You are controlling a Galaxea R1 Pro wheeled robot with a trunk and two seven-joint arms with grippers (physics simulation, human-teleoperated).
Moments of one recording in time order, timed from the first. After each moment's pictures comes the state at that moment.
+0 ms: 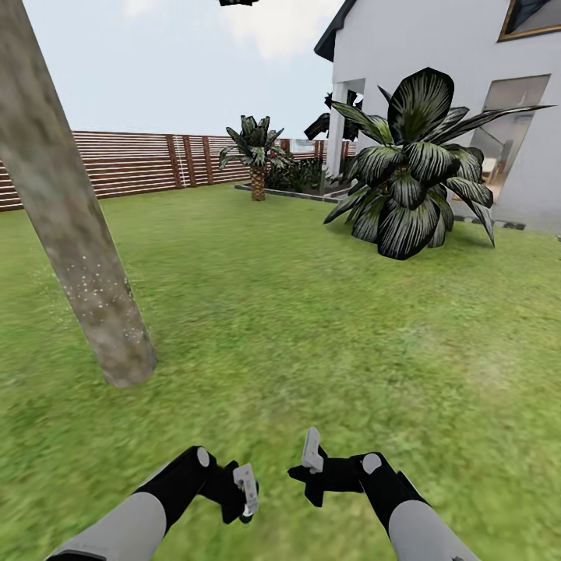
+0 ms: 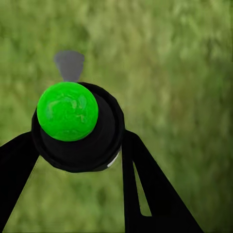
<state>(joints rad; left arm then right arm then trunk) -0.67 -0.09 -0.10 -0.36 -0.88 0.02 -0.84 -0.65 0.17 -0.50 -0.41 1.15 -0.45 0.94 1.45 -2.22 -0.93</state>
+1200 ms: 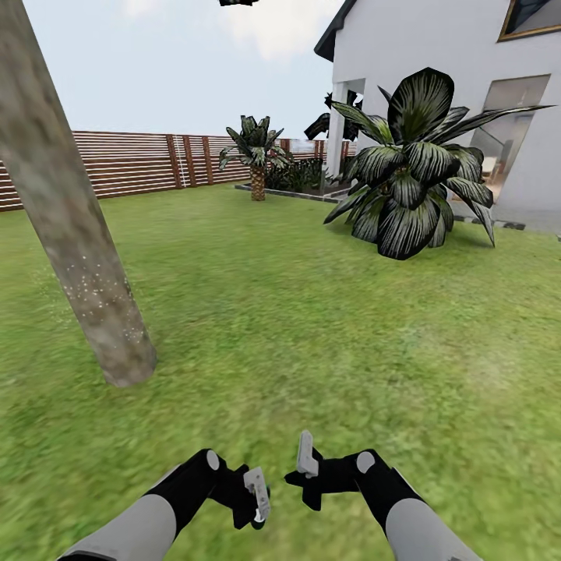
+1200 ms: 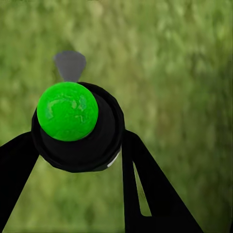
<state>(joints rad) -0.67 -0.13 -0.10 -0.34 -0.87 0.02 -0.84 -0.65 0.17 -0.39 -0.41 1.15 -0.45 0.94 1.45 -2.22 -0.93</state>
